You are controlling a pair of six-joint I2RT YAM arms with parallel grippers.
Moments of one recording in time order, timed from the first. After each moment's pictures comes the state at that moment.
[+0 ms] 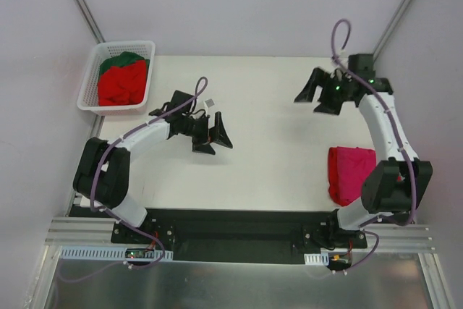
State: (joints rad) left arm -0.39 1.60 0.98 -0.41 0.79 -0.57; right arm 0.01 1.52 1.55 -0.89 -0.47 0.34
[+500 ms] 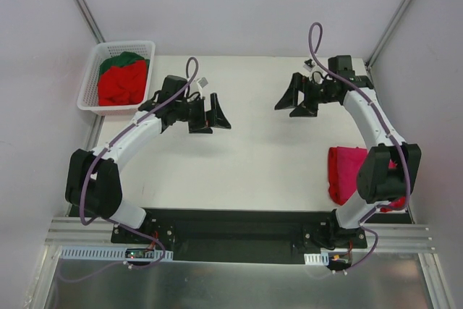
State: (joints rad) left arm -0.37 1.49 1.12 -0.42 0.64 -0.56; right arm 0.10 1.64 1.46 -0.83 -0.79 0.24
